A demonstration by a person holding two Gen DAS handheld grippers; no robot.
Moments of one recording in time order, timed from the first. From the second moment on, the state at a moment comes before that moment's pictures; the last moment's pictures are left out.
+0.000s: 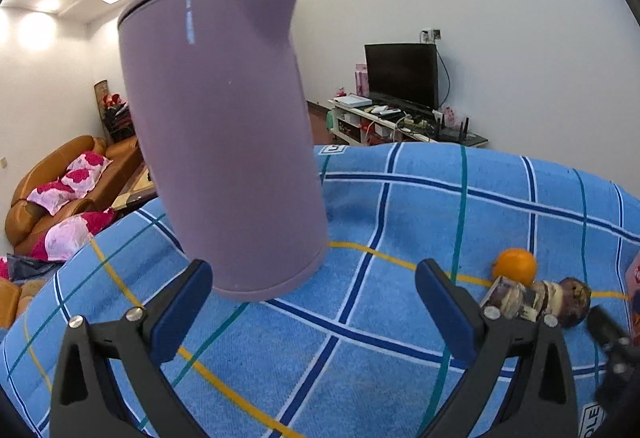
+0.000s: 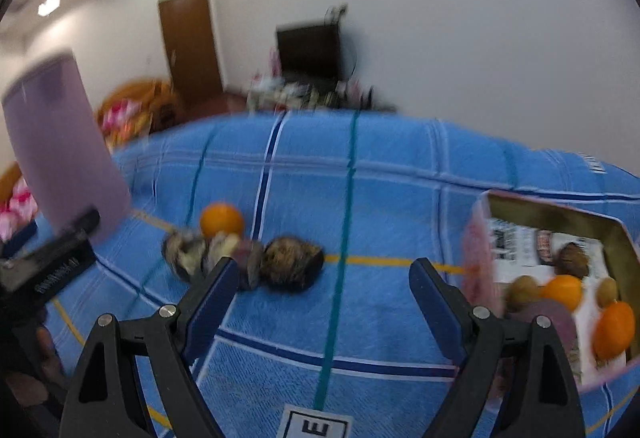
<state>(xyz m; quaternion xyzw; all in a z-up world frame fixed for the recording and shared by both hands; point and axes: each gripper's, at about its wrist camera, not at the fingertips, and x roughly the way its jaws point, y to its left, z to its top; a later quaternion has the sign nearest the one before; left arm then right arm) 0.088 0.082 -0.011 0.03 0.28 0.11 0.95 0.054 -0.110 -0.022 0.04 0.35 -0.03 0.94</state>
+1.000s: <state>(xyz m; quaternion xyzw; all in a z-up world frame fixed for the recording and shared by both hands) 0.076 0.056 -0.002 0.03 0.27 -0.03 0.96 0.046 -0.120 -0.028 0.05 0.35 0.03 0.94</state>
